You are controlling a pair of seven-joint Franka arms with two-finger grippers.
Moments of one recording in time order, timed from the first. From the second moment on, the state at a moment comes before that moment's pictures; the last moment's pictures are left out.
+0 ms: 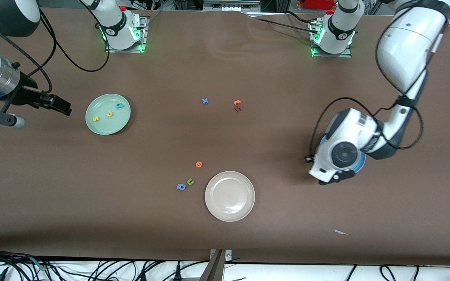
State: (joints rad) left arm 0.17 0.75 -0.49 -1.50 0.41 1.82 -0.64; right arm 0.21 0.15 -0.12 -1.53 -0.01 1.62 0.29
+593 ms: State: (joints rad) left arm 0.21 0.74 -0.42 -1.49 0.41 1.80 -0.33; right arm 0.04 0.18 0.04 -1.50 -0.05 1.61 0.26
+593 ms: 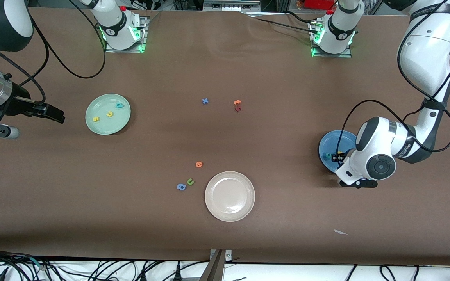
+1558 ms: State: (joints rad) left arm 0.00 0.27 0.06 -1.61 0.01 1.73 0.00; right arm 0.04 0.19 0.05 -1.50 -0.05 1.62 0.26
